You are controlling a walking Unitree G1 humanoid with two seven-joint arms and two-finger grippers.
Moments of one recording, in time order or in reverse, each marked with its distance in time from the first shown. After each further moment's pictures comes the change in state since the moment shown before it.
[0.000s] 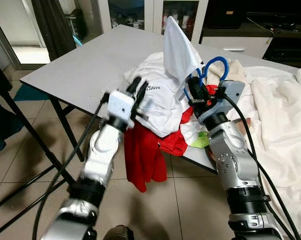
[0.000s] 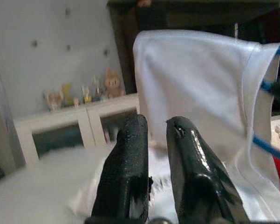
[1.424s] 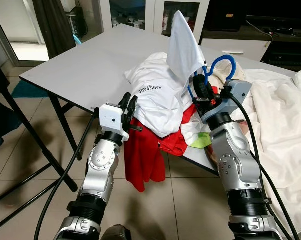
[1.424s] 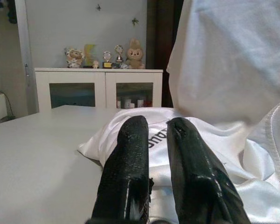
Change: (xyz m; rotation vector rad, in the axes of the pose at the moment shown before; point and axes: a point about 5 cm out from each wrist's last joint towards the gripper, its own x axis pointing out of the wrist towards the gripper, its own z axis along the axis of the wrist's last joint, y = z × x) left arm -0.022 0.001 -0.015 -0.116 0.099 0.115; right arm -0.004 -0.002 0.006 0.016 -0.045 -0.034
